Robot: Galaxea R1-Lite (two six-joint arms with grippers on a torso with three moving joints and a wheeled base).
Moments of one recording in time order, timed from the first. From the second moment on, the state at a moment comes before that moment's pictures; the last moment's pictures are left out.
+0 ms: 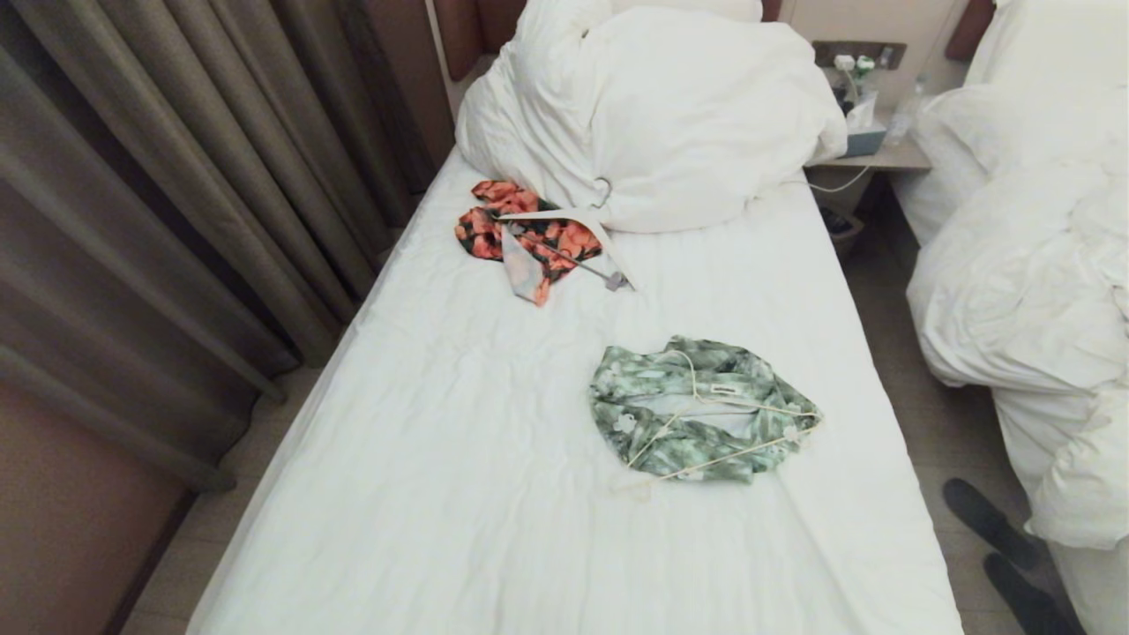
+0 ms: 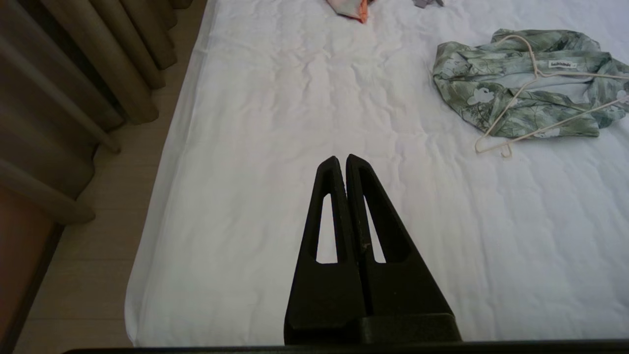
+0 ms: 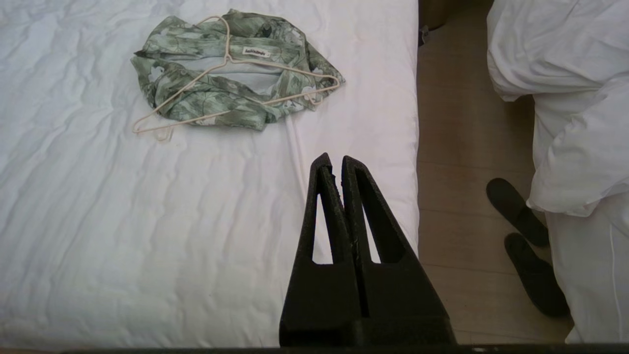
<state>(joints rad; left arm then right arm) 0.00 0.00 0.00 0.01 -0.03 0.07 0.00 0.00 -0.02 0.04 0.02 -0.04</state>
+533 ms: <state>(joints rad) 0.00 0.00 0.00 0.01 -0.04 0.07 0.00 0.00 -0.02 0.04 0.02 -0.04</state>
